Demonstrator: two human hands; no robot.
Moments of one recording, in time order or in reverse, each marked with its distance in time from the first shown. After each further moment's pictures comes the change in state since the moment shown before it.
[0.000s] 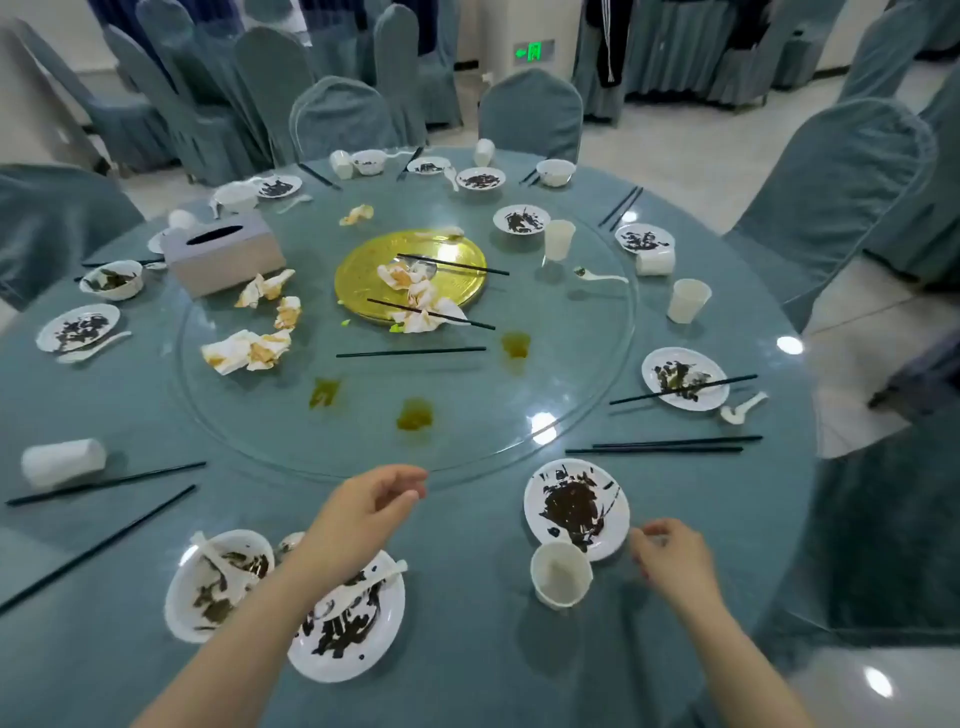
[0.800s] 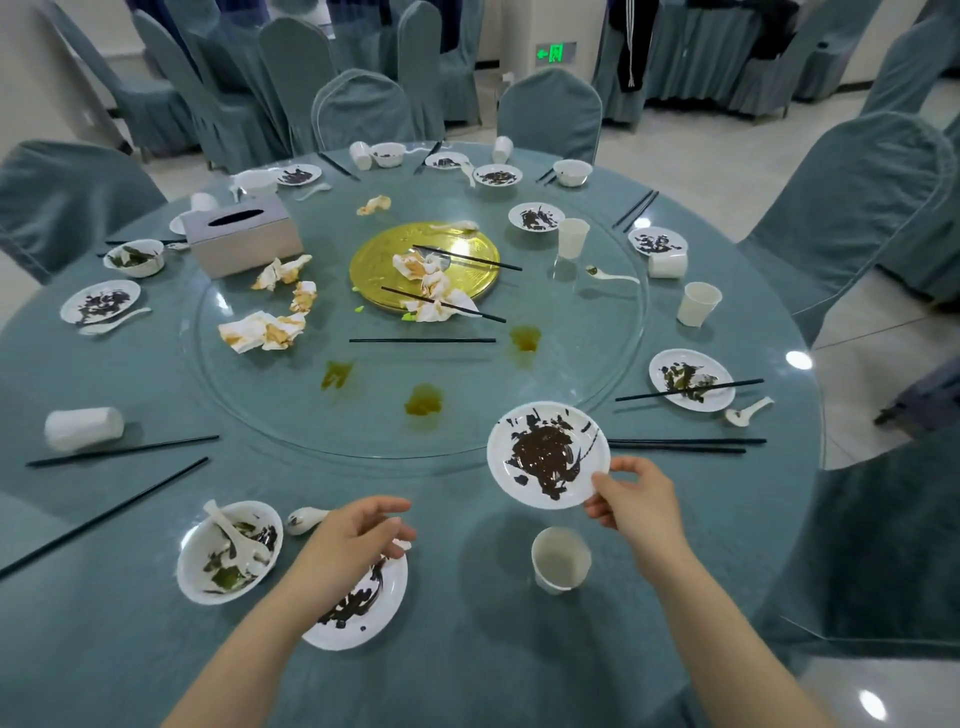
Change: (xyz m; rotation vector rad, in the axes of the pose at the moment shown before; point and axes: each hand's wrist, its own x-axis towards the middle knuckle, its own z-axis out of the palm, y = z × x) left_hand -0.035 -0.033 0.012 -0.215 0.041 -0.245; right_hand -0.028 -0.074 -0.002 0.451 -0.132 -0.102
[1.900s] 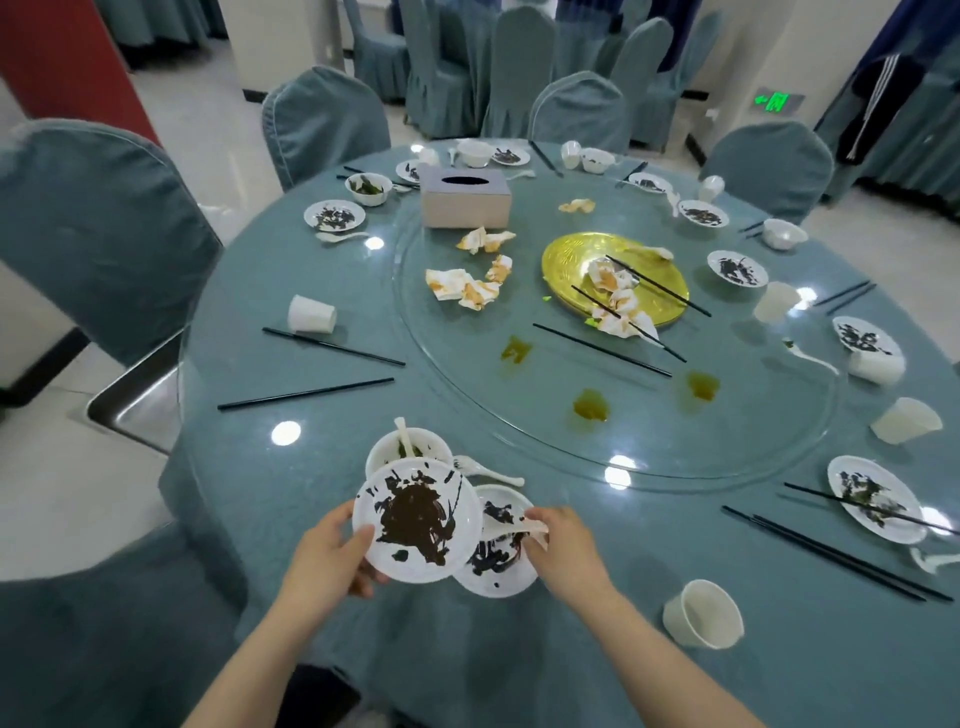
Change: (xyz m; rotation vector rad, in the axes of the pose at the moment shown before) left_hand -0.092 -0.124 -0.107 -0.314 0.493 -0.178; right_hand -0.084 0.039 0.200 -0.956 -0.599 -0.390
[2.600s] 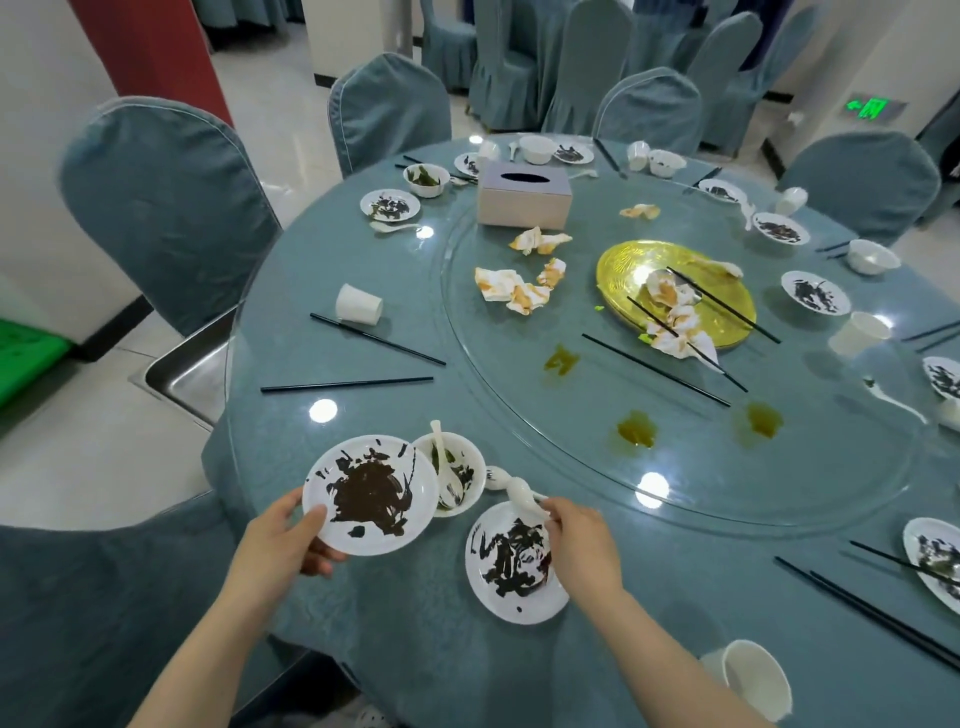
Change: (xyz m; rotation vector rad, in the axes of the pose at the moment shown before) left_hand 0.021 -0.021 -0.059 -0.167 0.223 -0.056; right_hand 0.047 -0.010 0.013 -0.147 0.124 -0.136
